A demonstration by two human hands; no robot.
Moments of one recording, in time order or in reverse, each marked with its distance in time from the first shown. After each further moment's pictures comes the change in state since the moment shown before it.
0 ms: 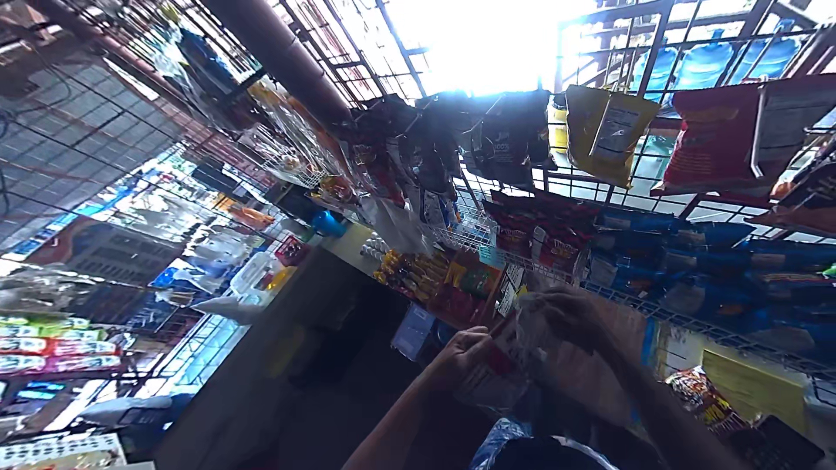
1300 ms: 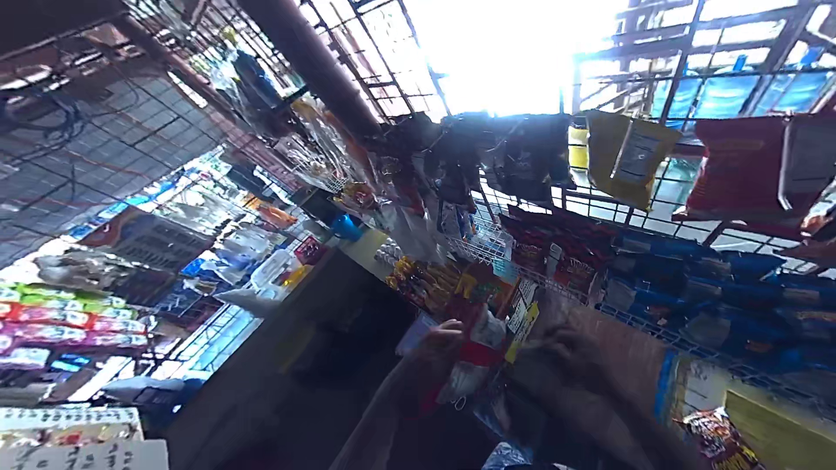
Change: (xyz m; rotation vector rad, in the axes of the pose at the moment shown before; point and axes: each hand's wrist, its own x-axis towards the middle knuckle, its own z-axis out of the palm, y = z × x) left_hand -0.028 0.030 -0.043 0.215 0.242 0.097; right_hand -0.009 -0.016 0.026 0.001 -0.094 0.264
